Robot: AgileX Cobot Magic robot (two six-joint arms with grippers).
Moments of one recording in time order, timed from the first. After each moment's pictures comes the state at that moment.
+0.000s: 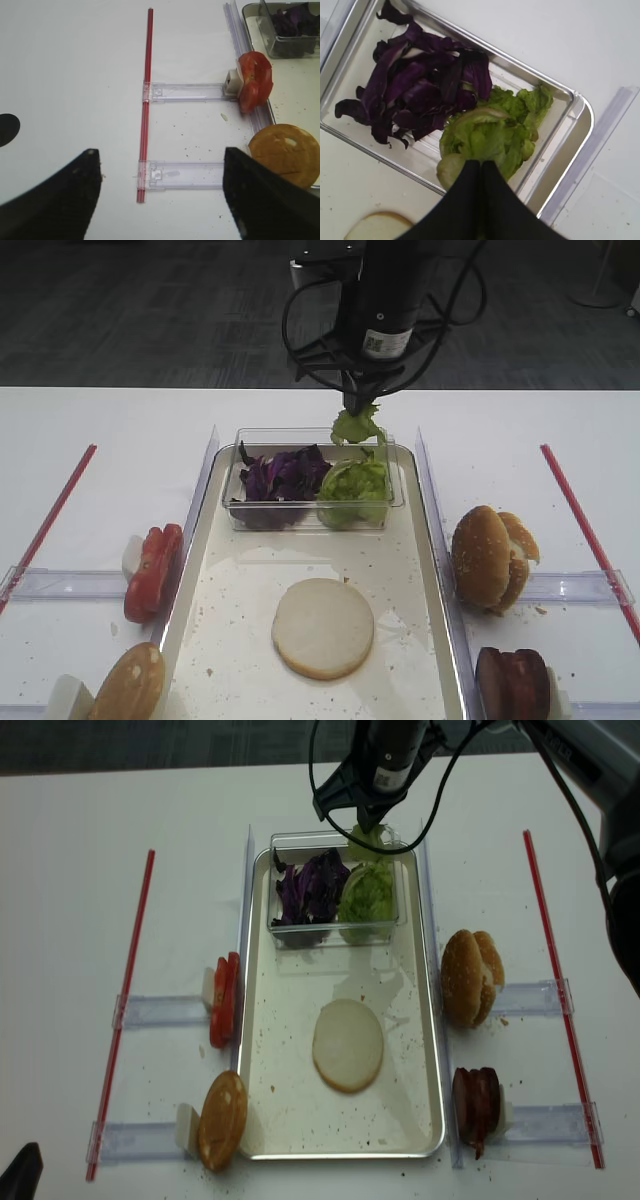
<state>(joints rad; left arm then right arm) 0.04 -0.02 -0.49 0.02 1.19 -0.06 0.48 2.10 -1.94 0.12 1.18 -0.05</state>
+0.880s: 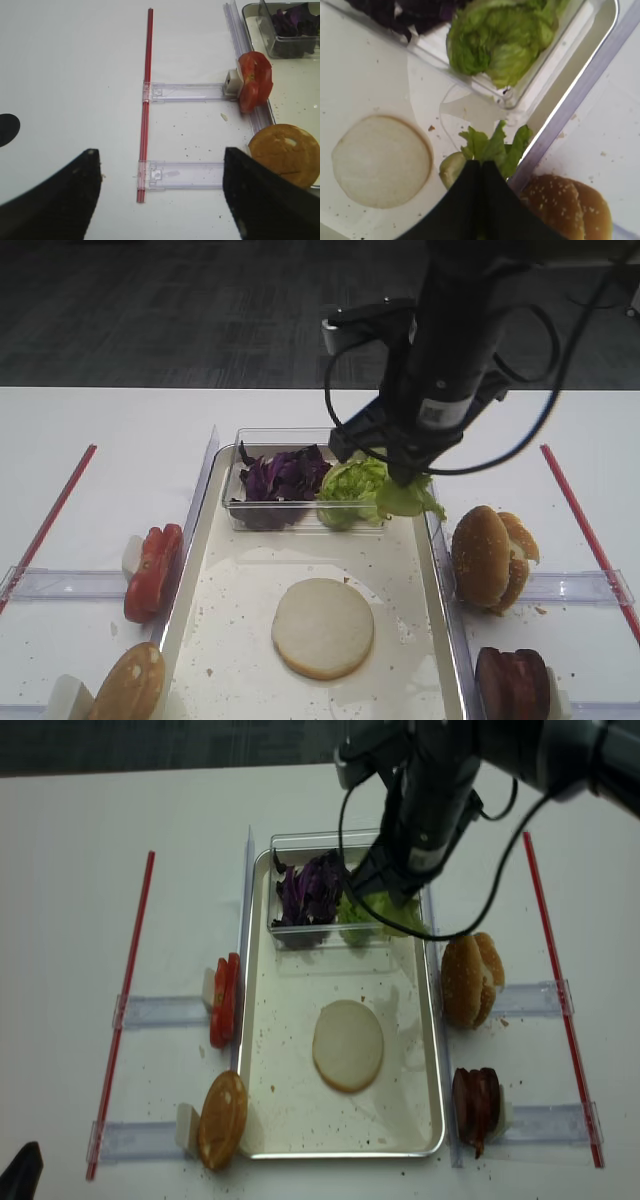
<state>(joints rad) 0.04 -0.02 -0.49 0.02 1.19 -0.06 0.54 1.79 -1.42 0.08 1.05 -0.04</state>
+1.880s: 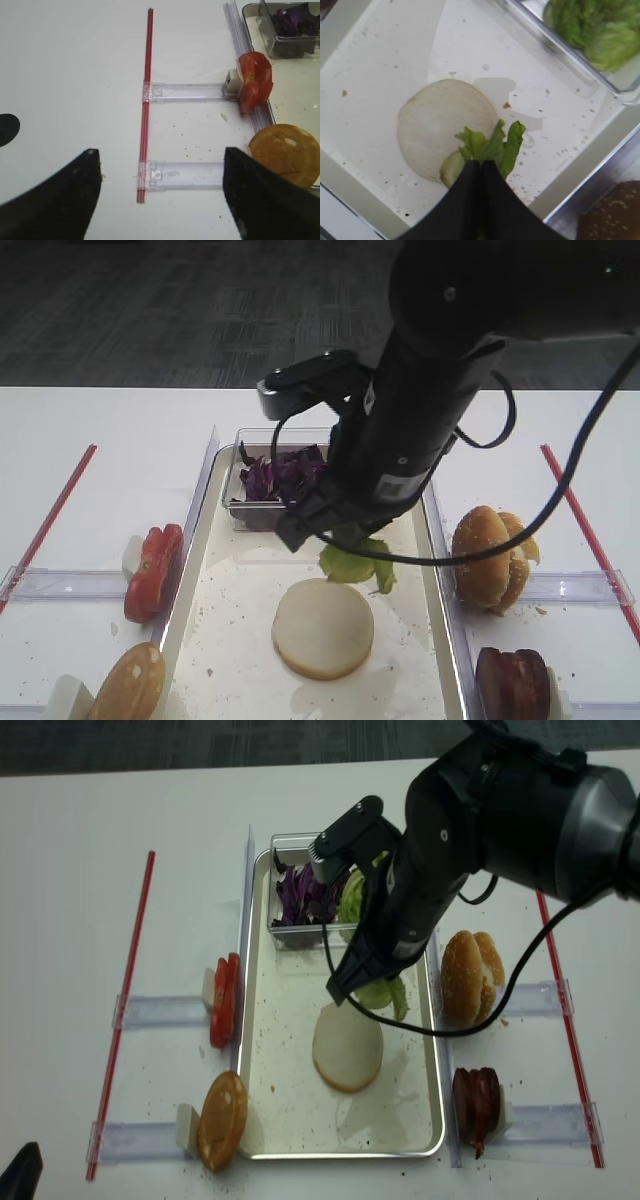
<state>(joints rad) 0.04 -0.02 -0.49 0.02 1.19 -0.06 0.69 1.70 -1.22 0.16 0.89 -0.11</state>
